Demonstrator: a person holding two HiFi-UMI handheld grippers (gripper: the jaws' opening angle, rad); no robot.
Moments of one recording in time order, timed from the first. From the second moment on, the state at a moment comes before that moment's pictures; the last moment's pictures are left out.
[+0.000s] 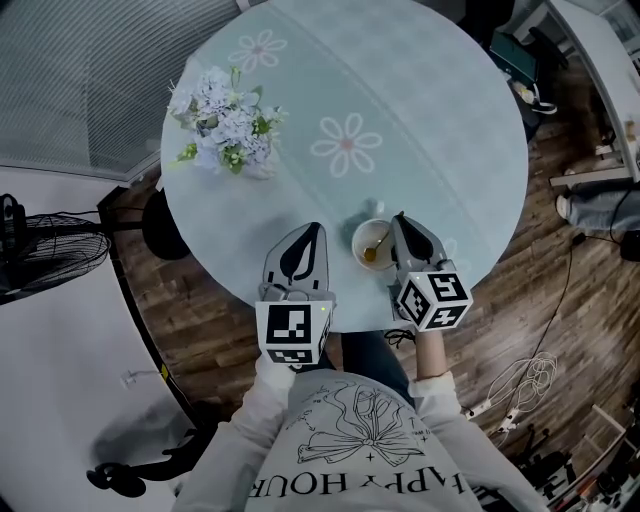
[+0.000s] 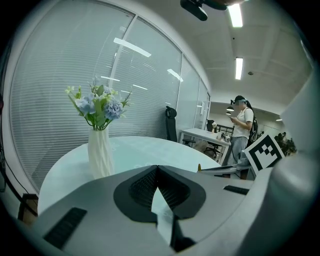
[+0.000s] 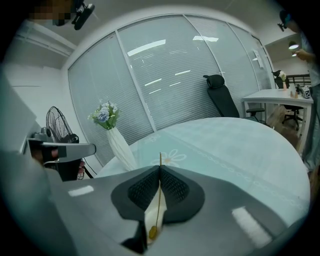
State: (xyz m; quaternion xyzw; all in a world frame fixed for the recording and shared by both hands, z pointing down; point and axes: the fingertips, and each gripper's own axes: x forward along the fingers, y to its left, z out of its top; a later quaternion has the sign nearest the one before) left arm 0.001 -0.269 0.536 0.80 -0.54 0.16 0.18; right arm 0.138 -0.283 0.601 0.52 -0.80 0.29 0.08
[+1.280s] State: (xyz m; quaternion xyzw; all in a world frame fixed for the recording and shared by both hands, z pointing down) left arm -0.002 -0.259 0.442 0.83 -0.54 0.09 0.12; right arm 0.158 -0.269 0.466 0.59 -0.79 0.19 0.00
